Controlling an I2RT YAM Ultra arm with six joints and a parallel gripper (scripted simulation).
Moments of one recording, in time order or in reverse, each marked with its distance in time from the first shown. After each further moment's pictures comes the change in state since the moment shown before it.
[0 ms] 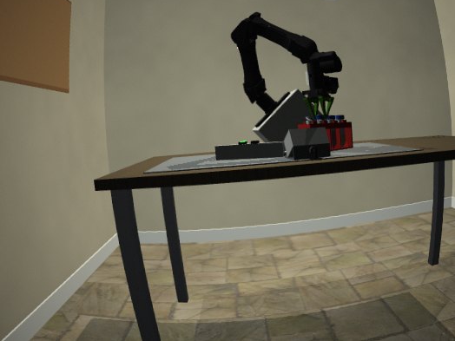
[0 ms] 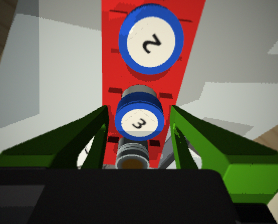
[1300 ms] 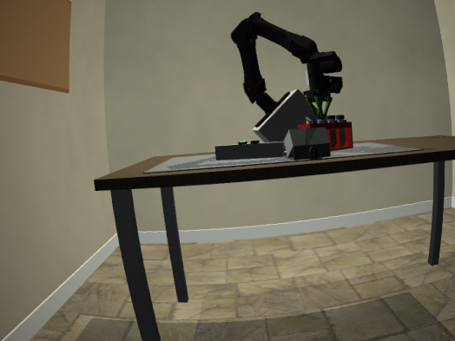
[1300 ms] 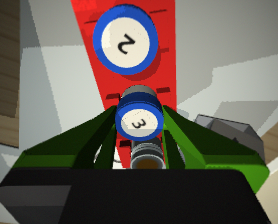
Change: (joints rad) arm 0.000 0.000 0.000 0.001 0.000 0.253
